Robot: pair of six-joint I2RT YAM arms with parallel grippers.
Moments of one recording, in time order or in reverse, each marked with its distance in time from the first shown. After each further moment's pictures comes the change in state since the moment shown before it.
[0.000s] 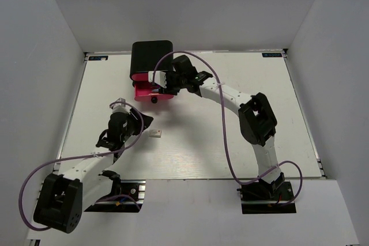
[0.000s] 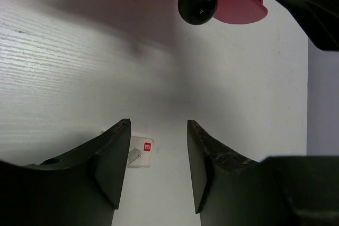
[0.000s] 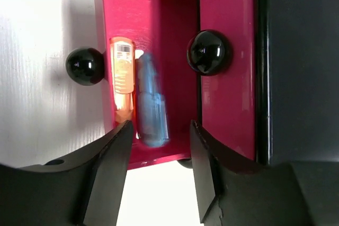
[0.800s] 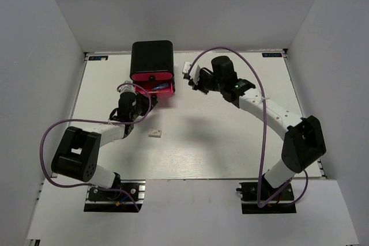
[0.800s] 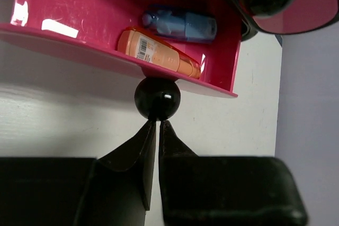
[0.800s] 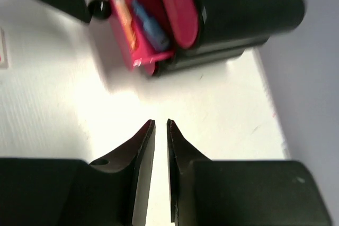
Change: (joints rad) left arm 0.006 0.494 0.276 0.230 0.001 -0.121; right arm -0.134 -0.513 -0.463 0.129 -0.033 0.218
